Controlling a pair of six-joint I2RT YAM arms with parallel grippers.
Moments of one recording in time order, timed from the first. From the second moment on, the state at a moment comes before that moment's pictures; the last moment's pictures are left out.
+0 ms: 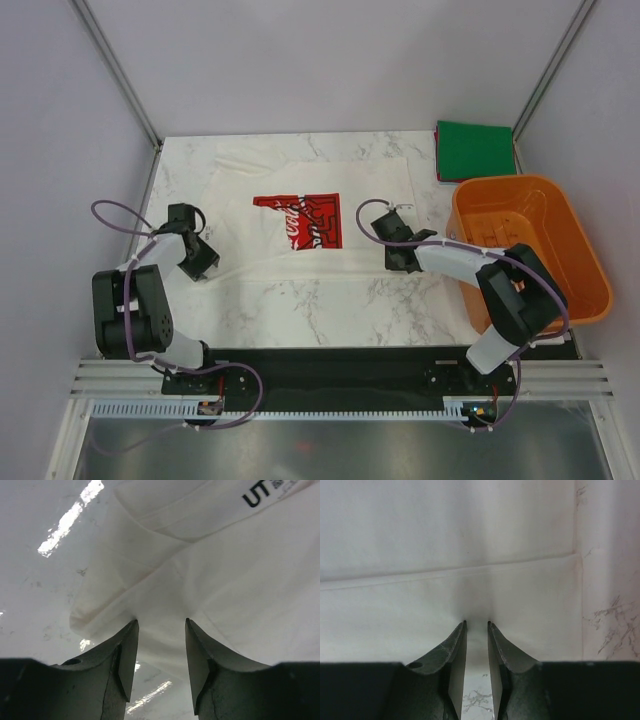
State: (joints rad) left arm 0.13 1.46 0.80 -0.51 -0.11 -0.70; right arm 0.58 1.63 0.88 -0.36 0.42 0.53
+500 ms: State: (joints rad) left arm 0.17 1.55 0.84 -0.51 -0.20 -0.73; right arm 0.62 1.53 0.77 -0.32 0.40 0.61
